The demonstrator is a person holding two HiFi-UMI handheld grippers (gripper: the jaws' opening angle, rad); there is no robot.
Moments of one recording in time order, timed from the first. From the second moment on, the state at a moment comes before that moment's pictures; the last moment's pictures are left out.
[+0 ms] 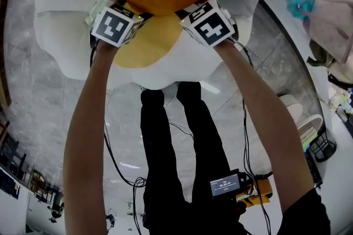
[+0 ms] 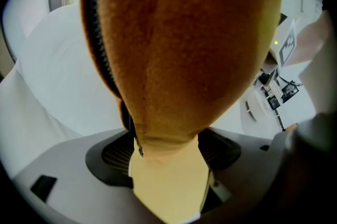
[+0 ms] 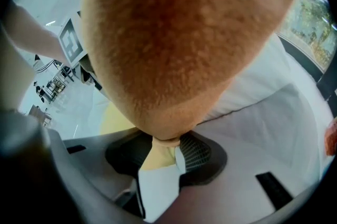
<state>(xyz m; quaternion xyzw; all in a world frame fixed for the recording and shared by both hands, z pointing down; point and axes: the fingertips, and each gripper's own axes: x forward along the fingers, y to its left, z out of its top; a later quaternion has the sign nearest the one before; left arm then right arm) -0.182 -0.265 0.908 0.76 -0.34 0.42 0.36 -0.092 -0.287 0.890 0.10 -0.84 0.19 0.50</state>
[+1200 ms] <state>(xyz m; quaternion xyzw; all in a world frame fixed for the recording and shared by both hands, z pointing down) -0.188 -0.273 0.893 0.74 -0.35 0.45 0.34 -0.100 -0.323 0.878 0.17 -0.83 0.17 0.51</state>
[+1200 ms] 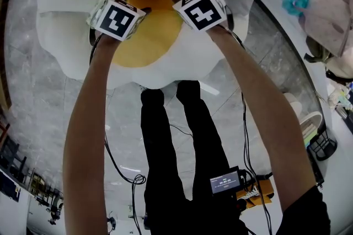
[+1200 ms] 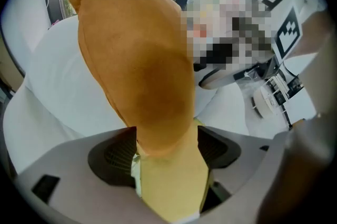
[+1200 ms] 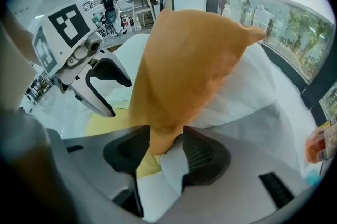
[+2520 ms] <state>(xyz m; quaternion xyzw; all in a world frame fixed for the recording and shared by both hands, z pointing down) -0.124 -0.085 0.633 0.75 -0.40 0.33 0.41 -0.016 -0.147 0.619 0.11 -0.85 0.18 0.48</state>
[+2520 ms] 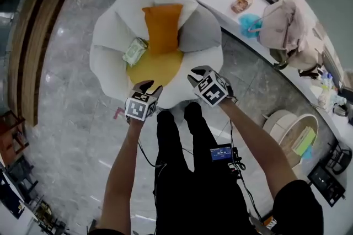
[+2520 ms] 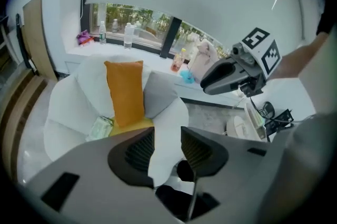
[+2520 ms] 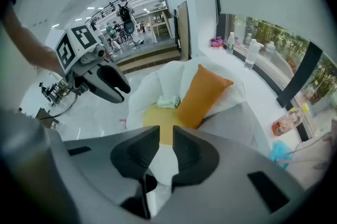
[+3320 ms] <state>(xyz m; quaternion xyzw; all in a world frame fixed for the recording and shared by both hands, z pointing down) -0.034 -0.051 0.461 0.77 -0.45 0.16 0.42 0.055 -0.097 0.442 0.14 -0.90 0.25 0.33</state>
